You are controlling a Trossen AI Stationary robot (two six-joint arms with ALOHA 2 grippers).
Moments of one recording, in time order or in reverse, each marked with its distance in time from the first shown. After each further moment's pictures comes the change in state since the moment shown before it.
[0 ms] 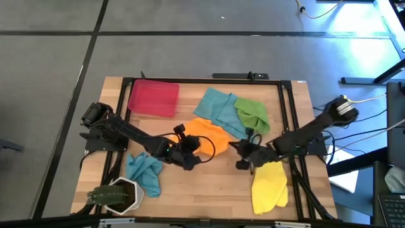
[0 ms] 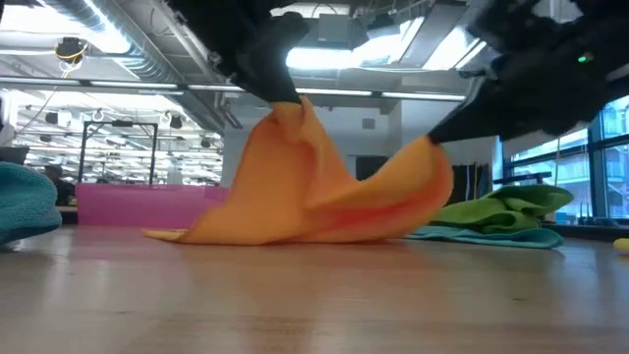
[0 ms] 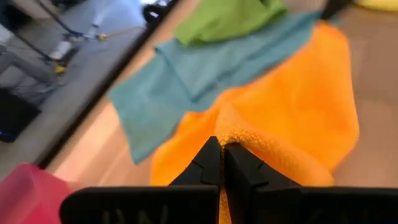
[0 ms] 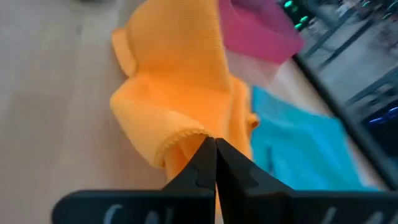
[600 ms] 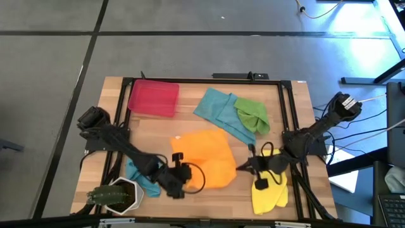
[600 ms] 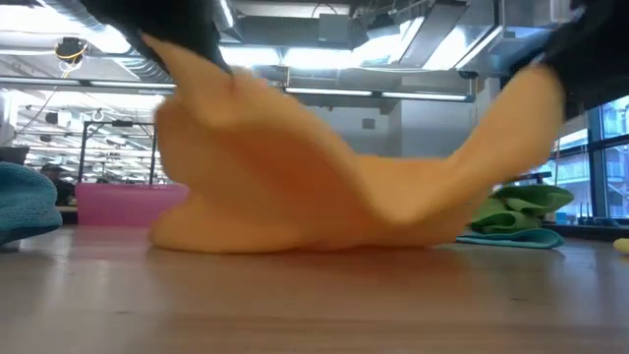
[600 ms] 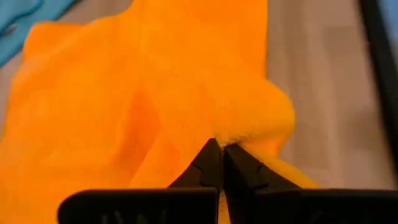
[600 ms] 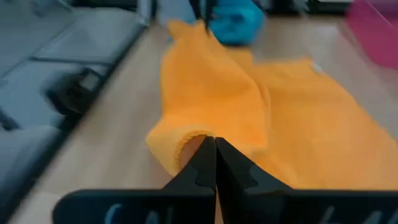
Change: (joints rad) left arm -0.244 0.001 0.000 0.023 0.400 -0.105; right arm 0.220 -0.117 -0.086 0.199 -0.307 0.146
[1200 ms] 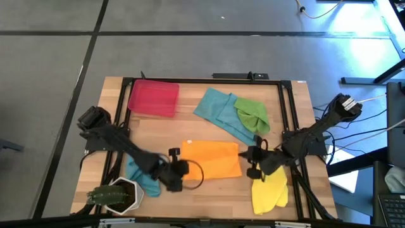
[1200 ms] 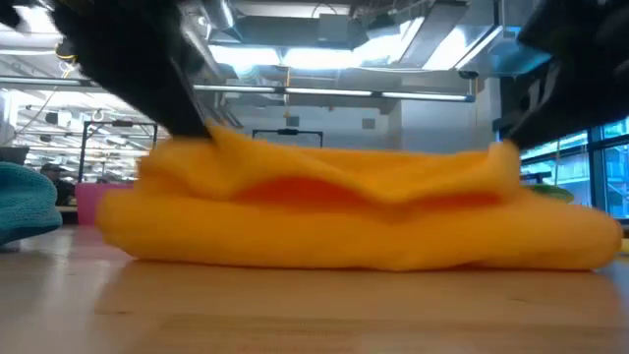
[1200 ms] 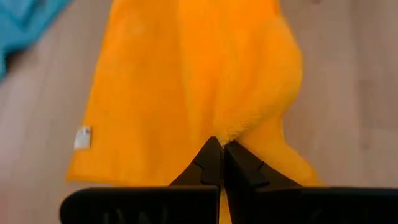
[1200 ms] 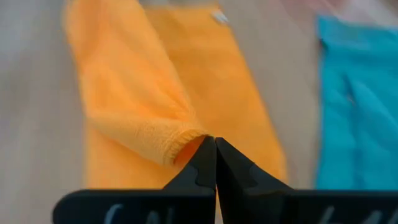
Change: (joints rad) left arm 0.046 0.000 -0.075 -0.078 -0.013 0.006; right arm -0.077 0.020 0.067 -0.470 0.175 0.318
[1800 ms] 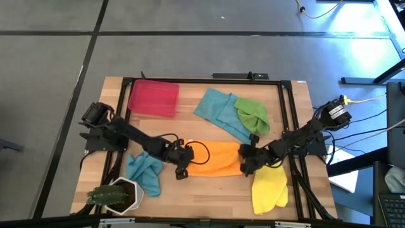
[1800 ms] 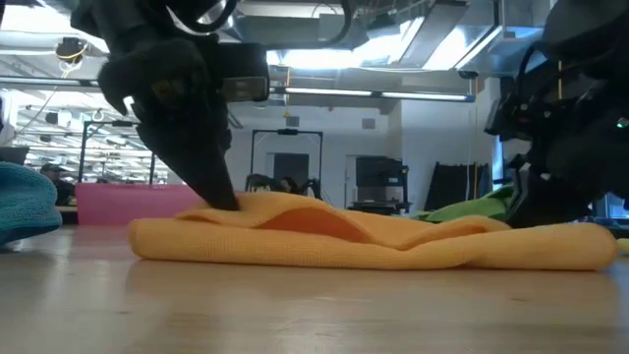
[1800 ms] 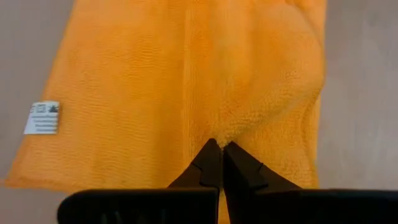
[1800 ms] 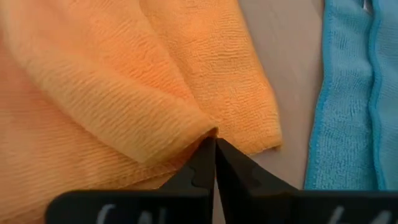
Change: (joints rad) left arm 0.222 0.000 -0.155 0.227 0.285 0.043; right arm -0.138 0.257 0.000 0.009 -0.112 0.018
